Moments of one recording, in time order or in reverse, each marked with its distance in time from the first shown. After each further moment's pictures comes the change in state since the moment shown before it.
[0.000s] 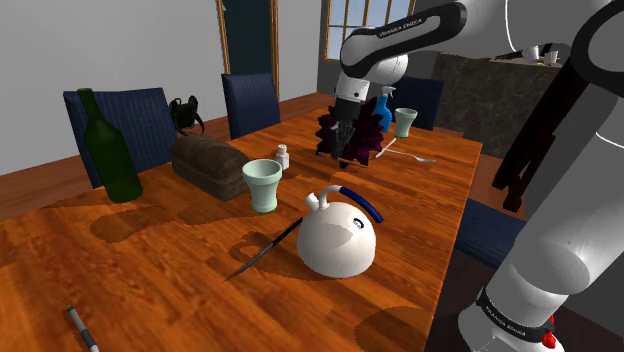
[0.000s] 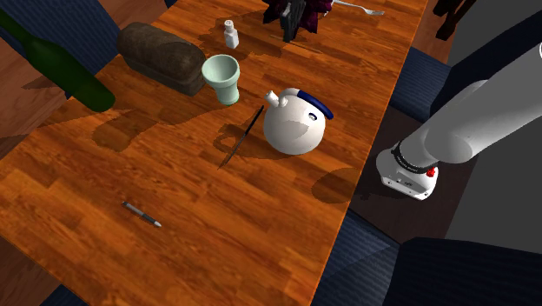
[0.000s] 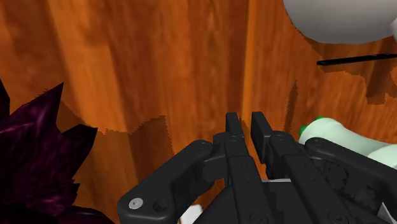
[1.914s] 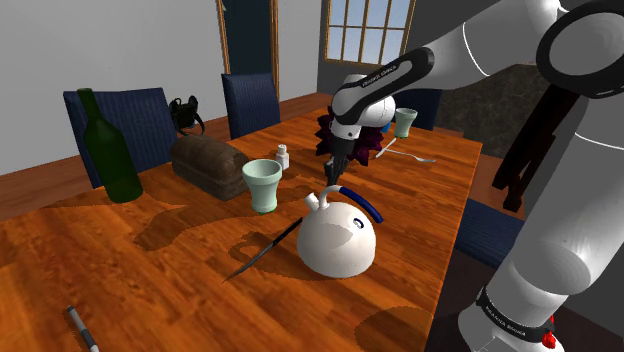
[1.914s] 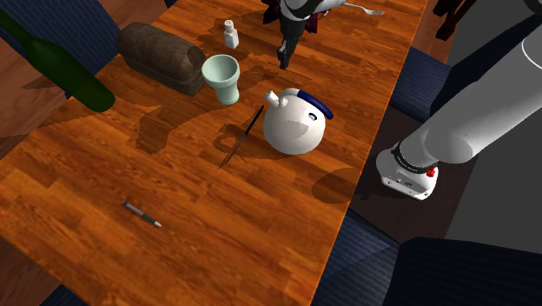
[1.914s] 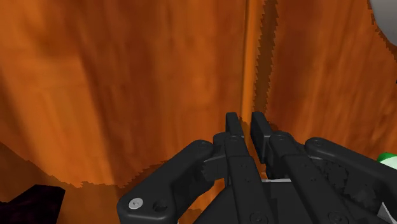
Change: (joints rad) arm 0.009 0.114 0.012 -0.166 0.033 0.292 -0.069
